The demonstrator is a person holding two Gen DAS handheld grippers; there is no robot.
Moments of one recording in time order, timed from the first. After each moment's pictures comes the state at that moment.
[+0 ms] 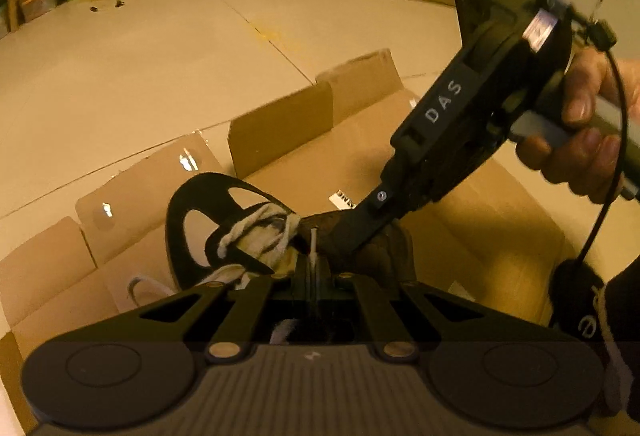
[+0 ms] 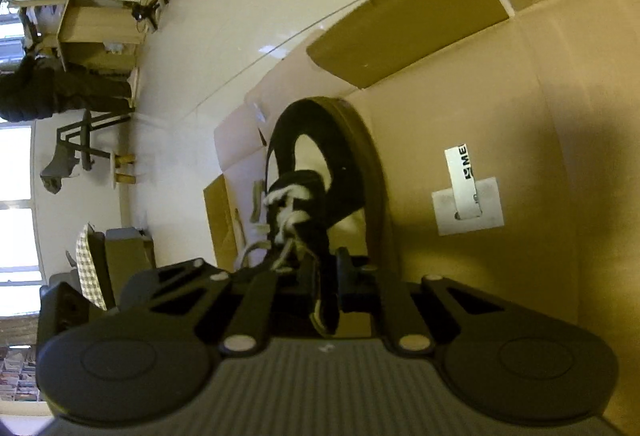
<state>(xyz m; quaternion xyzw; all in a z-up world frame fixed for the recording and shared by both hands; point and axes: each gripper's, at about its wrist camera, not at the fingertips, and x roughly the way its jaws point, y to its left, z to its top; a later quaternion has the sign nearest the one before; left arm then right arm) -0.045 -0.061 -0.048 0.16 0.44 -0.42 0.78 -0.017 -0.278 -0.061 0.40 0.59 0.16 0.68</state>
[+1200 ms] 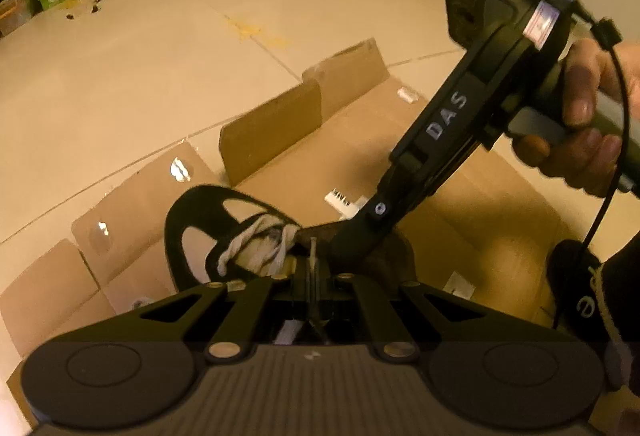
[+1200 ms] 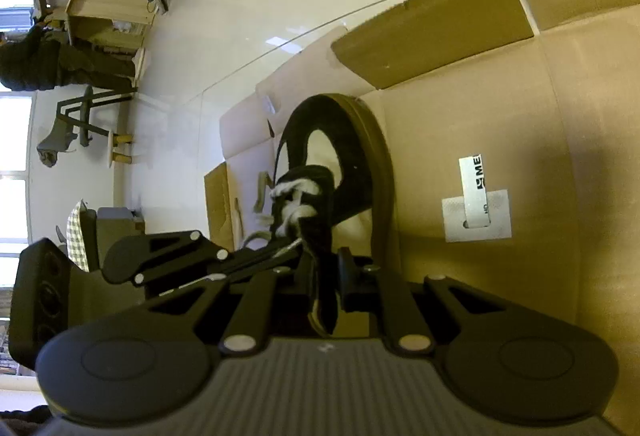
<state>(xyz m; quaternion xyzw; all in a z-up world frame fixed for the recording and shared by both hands) -0.037 -0.068 -0.041 0.20 0.45 -0.44 0.76 -0.012 -0.269 -0.058 0.38 0.59 0.18 0.70</state>
